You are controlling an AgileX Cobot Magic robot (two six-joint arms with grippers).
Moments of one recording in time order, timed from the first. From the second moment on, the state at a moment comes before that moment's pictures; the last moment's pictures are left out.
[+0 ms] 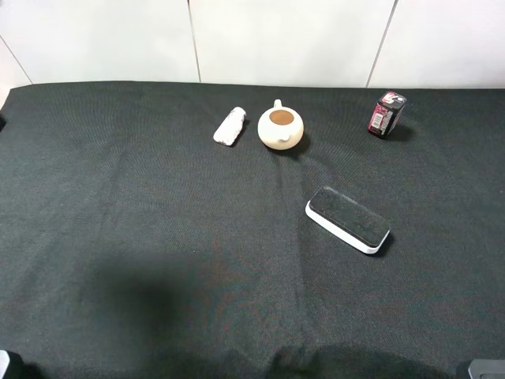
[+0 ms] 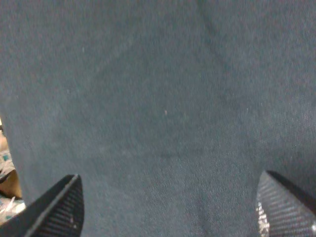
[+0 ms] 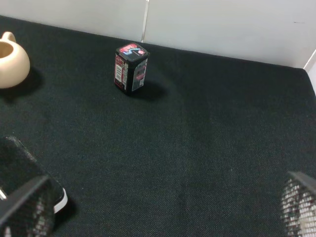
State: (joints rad) left arm -0.33 0.98 -0.86 0.22 0.99 -0.11; right arm 0.02 -0.01 -0.50 0.03 1.02 -0.16
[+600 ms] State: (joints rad) left arm -0.22 0.32 -0.52 0.16 0.96 -0.11; right arm 0.02 -0.01 -0.50 0.03 1.02 -0.16
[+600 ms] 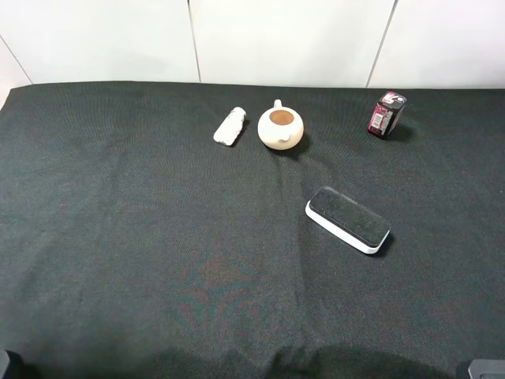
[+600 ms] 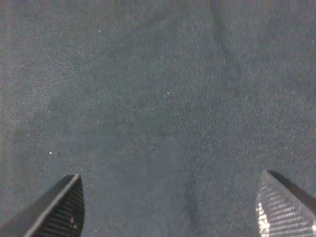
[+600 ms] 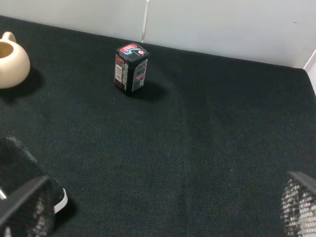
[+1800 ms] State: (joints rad) left arm -0.08 -0.01 -0.49 0.09 1.06 0.01; right arm 0.02 -0.01 -0.50 0.03 1.02 -0.16
